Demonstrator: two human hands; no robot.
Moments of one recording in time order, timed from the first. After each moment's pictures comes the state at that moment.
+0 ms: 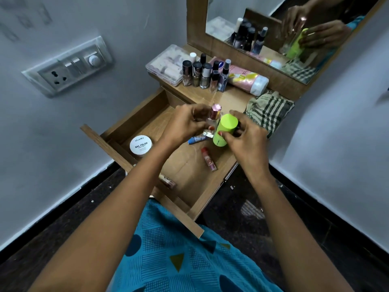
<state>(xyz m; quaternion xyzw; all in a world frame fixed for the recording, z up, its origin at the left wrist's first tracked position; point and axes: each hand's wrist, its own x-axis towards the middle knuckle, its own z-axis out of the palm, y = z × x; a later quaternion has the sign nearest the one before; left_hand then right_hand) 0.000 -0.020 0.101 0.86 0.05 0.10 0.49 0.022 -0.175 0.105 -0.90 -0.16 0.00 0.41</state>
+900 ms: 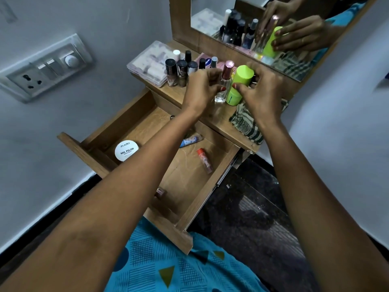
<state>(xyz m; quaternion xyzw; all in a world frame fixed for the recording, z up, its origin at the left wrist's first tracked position) 0.094 -0.049 0.116 0.83 0.10 0.17 0.52 0.130 -0.170 0.130 -0.90 -0.15 -0.11 0.39</state>
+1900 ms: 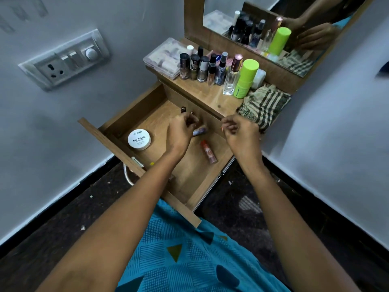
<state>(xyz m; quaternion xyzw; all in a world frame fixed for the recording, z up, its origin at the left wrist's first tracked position) -0.008 -0.036 0.052 0.84 0.24 0.16 0.45 0.031 -0.177 0.084 -0.90 -0.18 0.02 0.40</state>
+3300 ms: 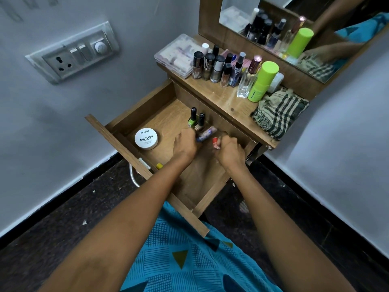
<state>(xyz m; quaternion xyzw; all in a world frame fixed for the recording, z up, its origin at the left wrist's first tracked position) -0.007 -0.025 0.016 0.90 0.29 -0.03 0.31 0.029 -0.138 0.035 -0.96 -0.16 0.17 0.17</state>
